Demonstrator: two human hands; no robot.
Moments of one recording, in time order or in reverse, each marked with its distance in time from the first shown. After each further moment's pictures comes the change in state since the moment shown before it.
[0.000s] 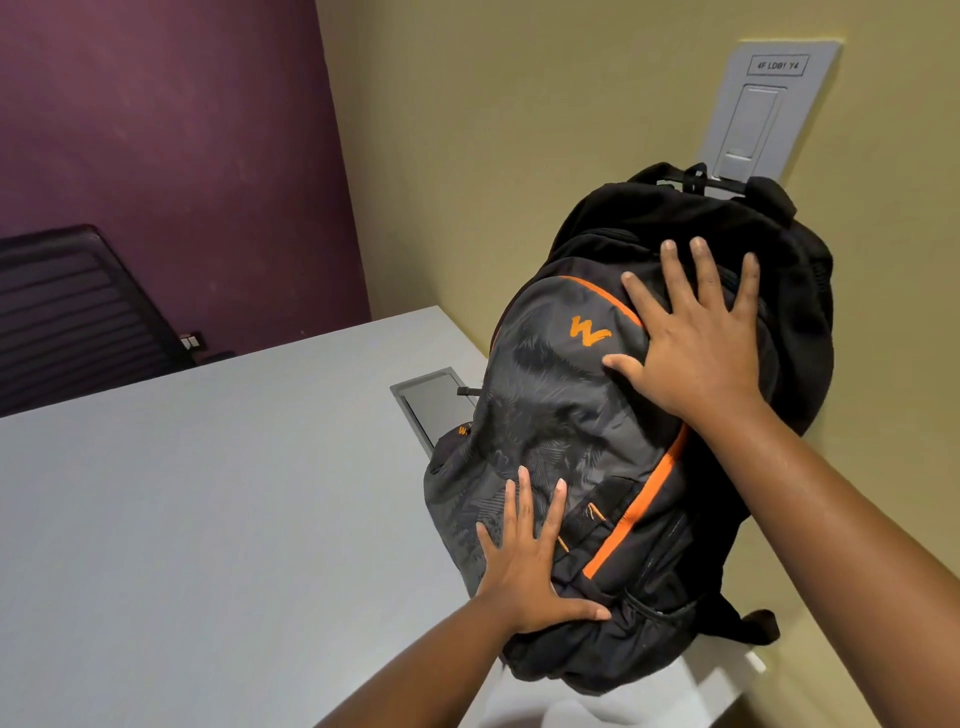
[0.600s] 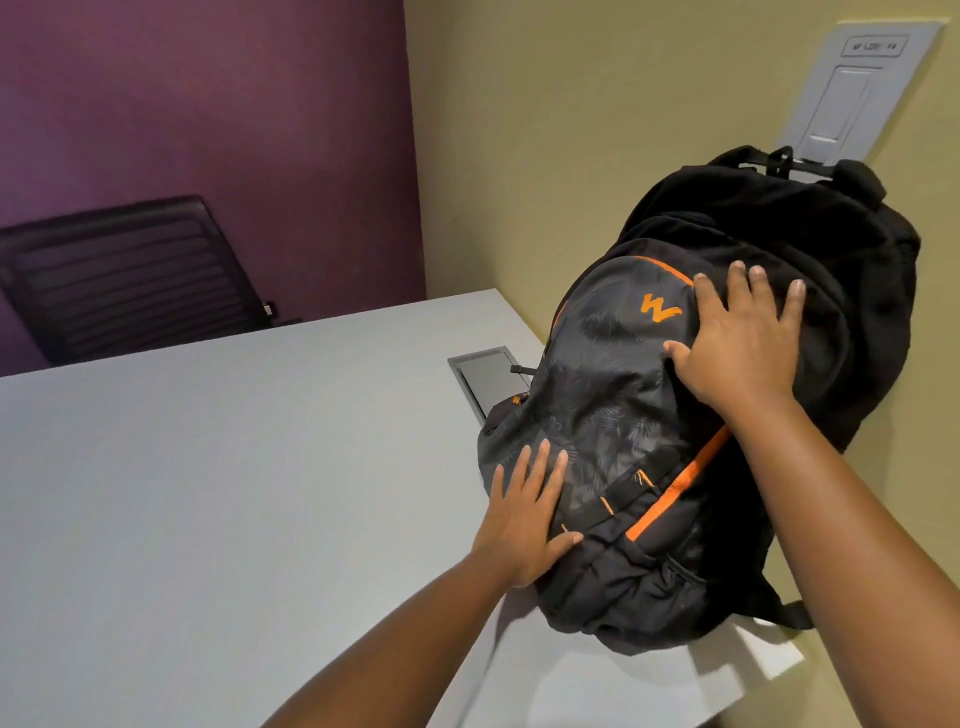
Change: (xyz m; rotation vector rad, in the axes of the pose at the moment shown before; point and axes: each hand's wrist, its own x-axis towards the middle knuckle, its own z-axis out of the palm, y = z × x) left_hand -0.038 -0.026 -0.019 0.285 0.090 -0.049; right_hand -0.020 -0.023 -0.011 0.119 -0.158 0.145
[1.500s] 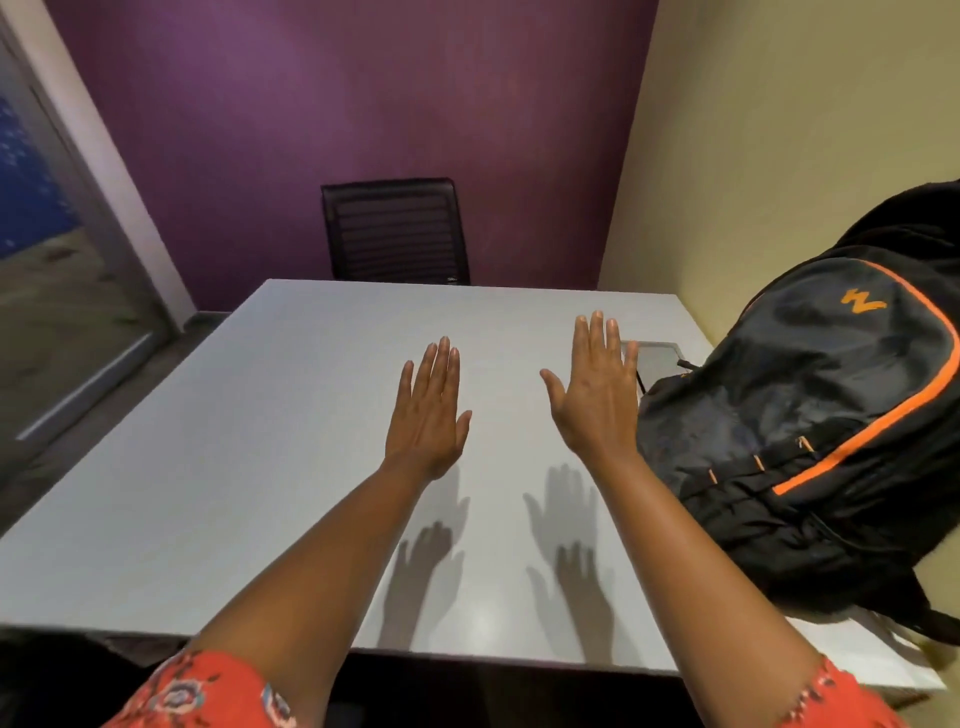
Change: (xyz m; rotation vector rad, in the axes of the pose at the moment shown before) left_hand -0.256 -0.104 -0.075 0.329 0.461 -0.651; right_hand -0.203 -0.203 -0.053 0.599 -0.014 -0.520
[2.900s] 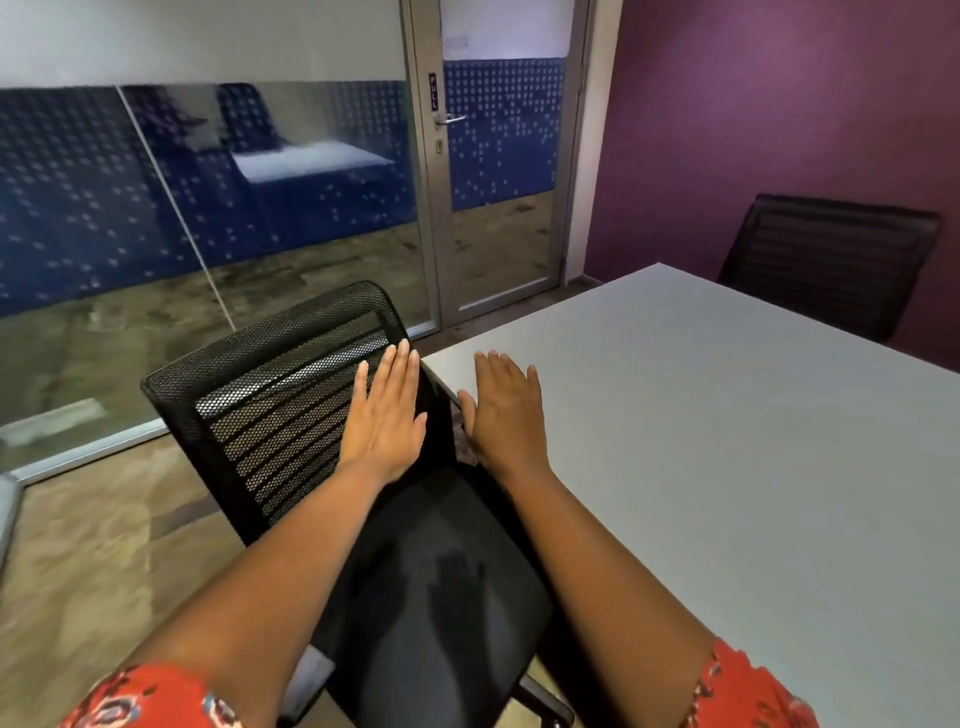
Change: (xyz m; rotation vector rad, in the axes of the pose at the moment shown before) left_hand -0.334 -0.097 -0.141 0.479 -0.057 -0.923; right_hand -0.207 -0.255 -0.042 0.584 -0.368 -0.980
